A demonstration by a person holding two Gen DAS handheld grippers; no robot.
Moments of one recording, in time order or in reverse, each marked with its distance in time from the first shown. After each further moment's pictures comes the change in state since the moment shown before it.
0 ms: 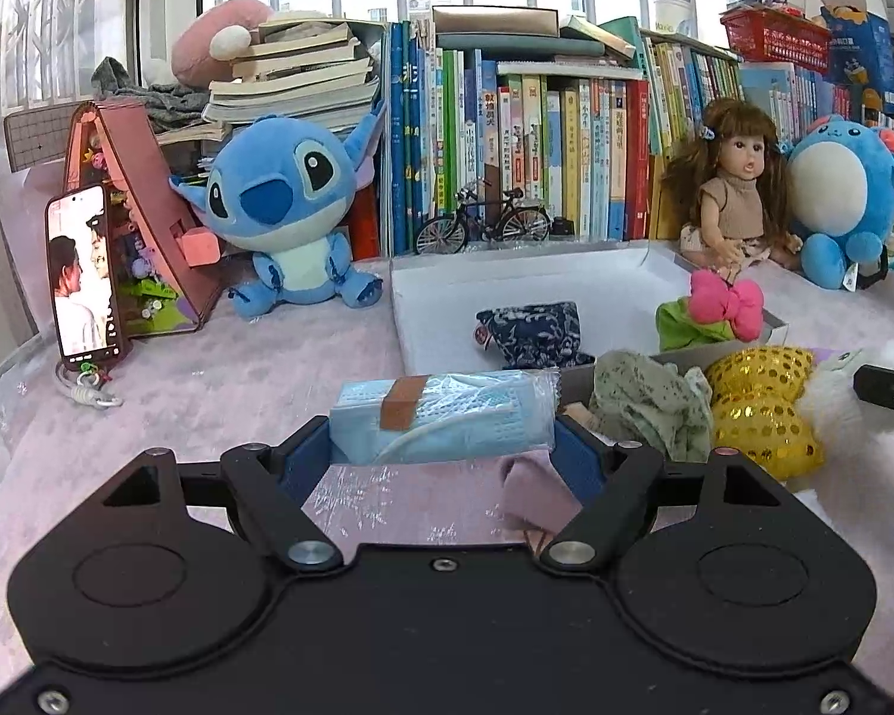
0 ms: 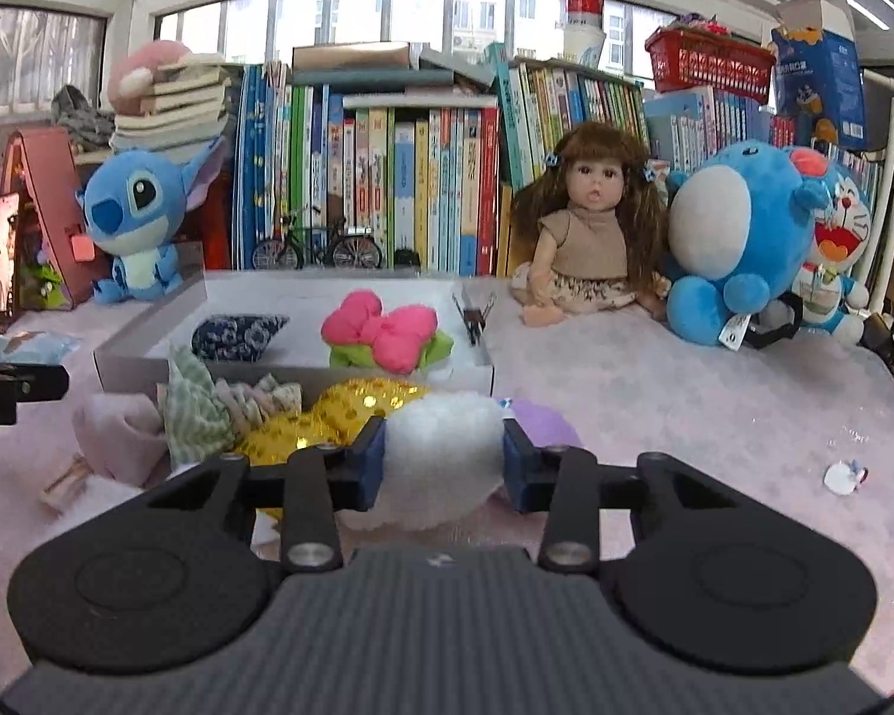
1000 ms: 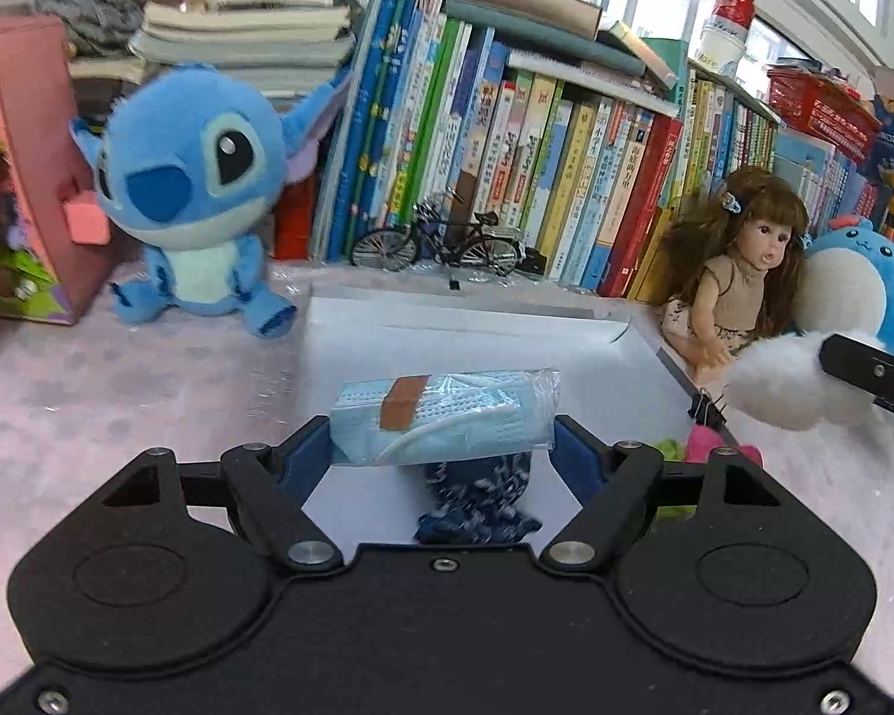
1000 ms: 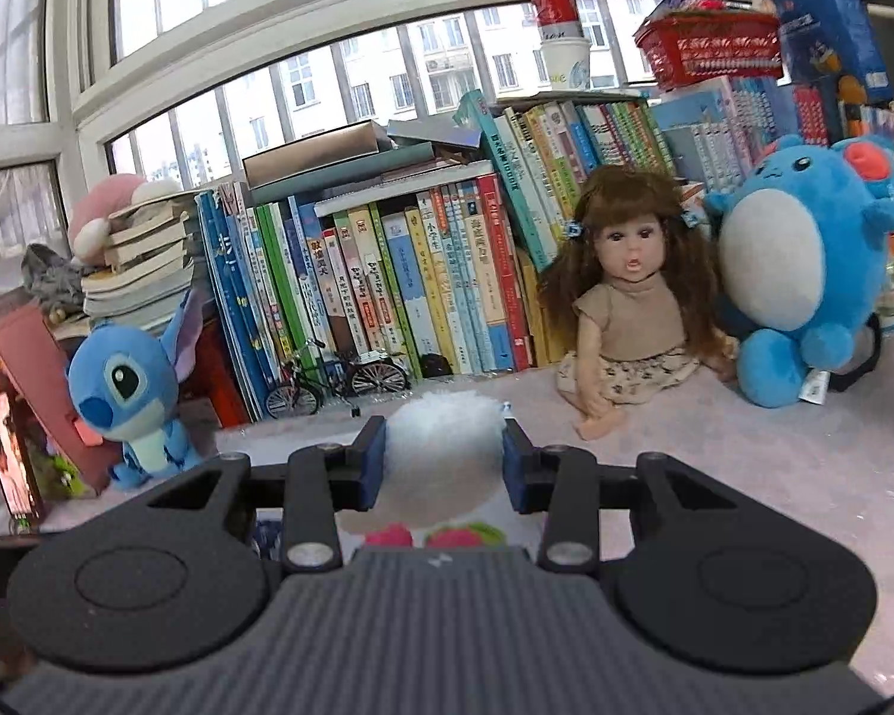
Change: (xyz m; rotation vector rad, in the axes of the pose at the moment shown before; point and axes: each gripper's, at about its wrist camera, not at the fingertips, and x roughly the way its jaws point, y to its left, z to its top) left arm 0.111 -0.001 0.086 -0.218 0.111 -0.153; right arm 0.070 -0.024 0.099 0.234 -0.058 0.103
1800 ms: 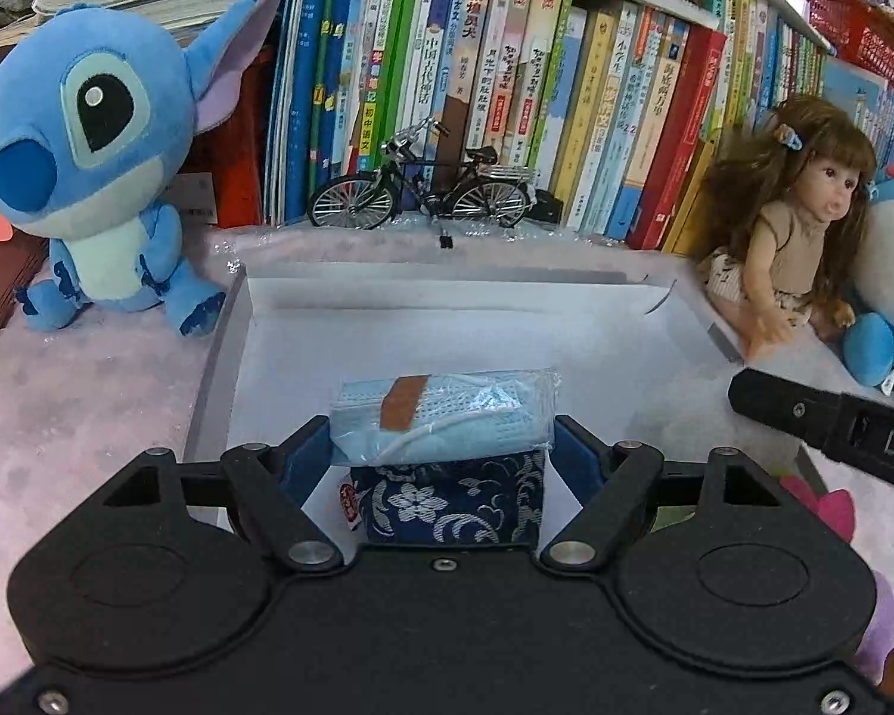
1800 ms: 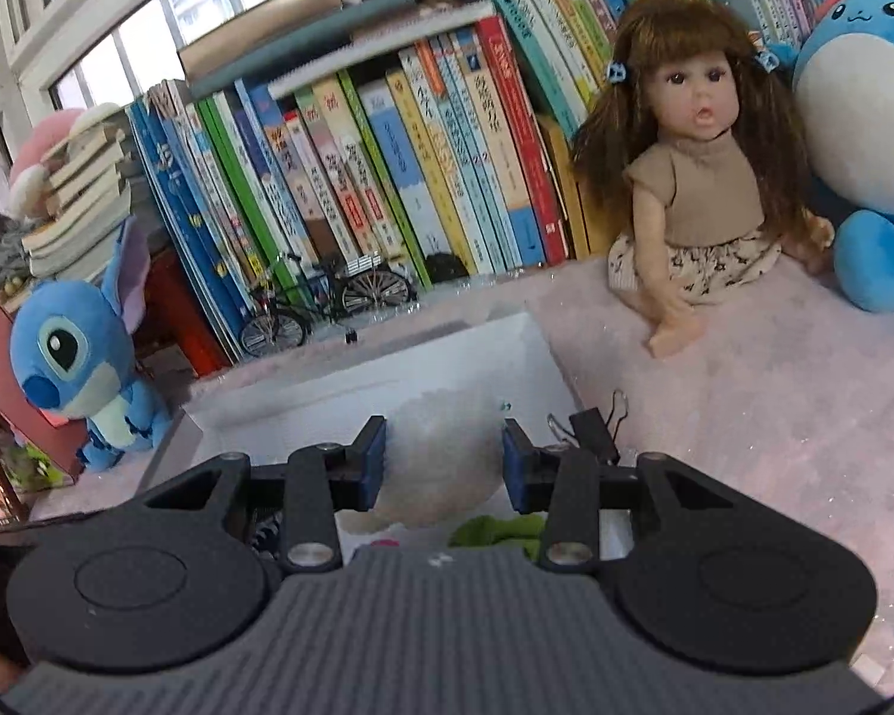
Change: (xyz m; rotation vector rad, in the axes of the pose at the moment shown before) left arm 0.098 -0.026 0.016 0.045 0.118 0.061; right arm 0.114 -0.004 -0.013 0.096 0.220 0.030
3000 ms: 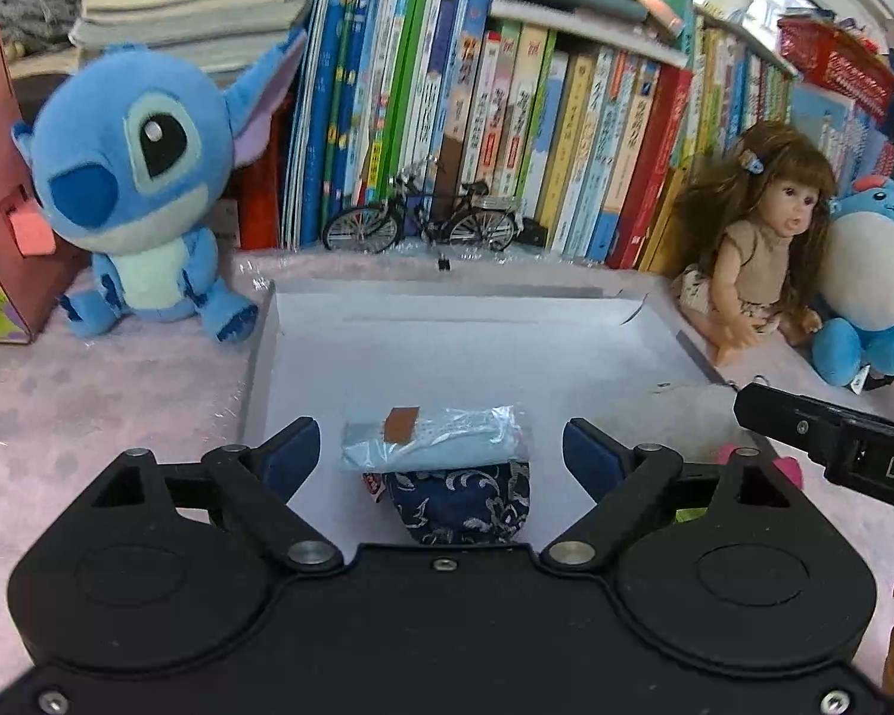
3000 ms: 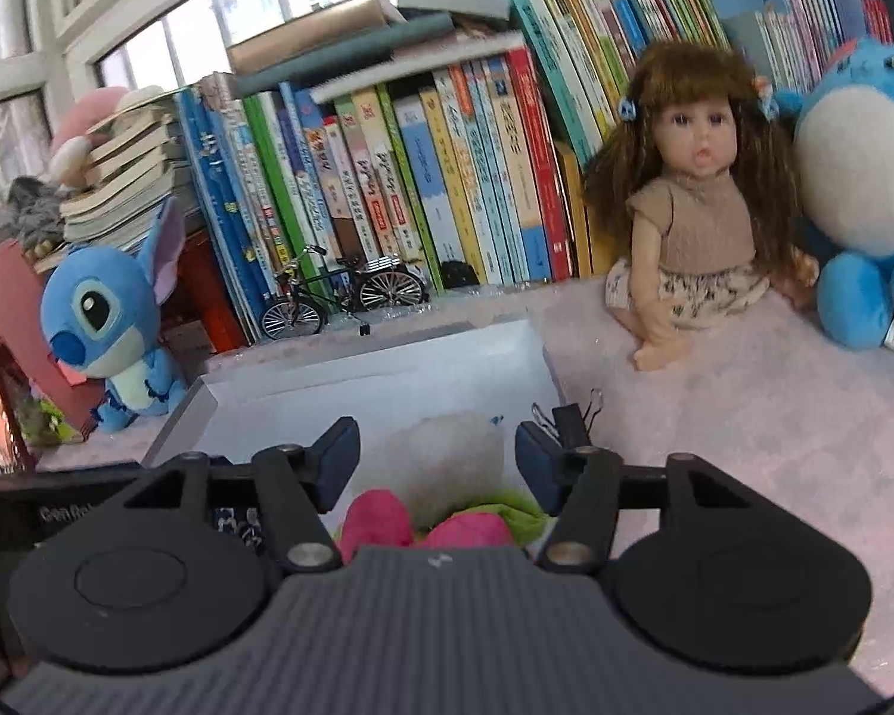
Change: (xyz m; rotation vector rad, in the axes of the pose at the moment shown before) left arm -0.055 0.007 -0.011 0.012 -0.071 -0.027; right arm -0.033 0.001 -0.009 -0.102 -0.026 0.016
